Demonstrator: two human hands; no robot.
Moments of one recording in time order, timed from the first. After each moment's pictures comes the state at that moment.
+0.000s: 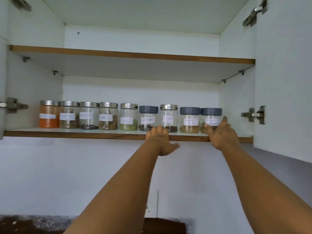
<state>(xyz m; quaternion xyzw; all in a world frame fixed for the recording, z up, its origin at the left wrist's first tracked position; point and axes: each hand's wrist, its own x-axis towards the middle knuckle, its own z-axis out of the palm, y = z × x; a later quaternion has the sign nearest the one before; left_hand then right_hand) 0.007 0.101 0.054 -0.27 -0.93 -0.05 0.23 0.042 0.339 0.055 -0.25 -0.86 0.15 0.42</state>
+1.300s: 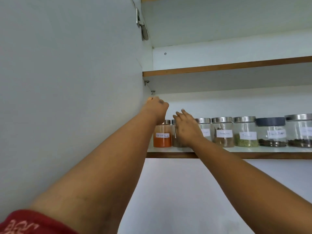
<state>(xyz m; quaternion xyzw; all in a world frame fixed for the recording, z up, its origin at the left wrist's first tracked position) -0.117 -0.336 0.195 -0.18 -0.87 0.17 0.42 -0.136 -0.194 0.116 0.08 -0.89 0.00 0.46</state>
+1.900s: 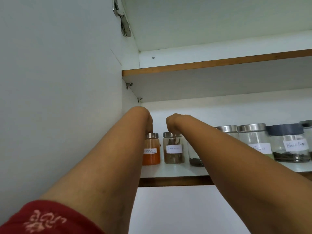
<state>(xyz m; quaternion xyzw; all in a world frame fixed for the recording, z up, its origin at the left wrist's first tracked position) -0.220 -0.306 0.237 -0.11 -0.96 0.26 0.08 -0.207 -0.188 0.208 -0.04 -0.96 -0.18 0.21</state>
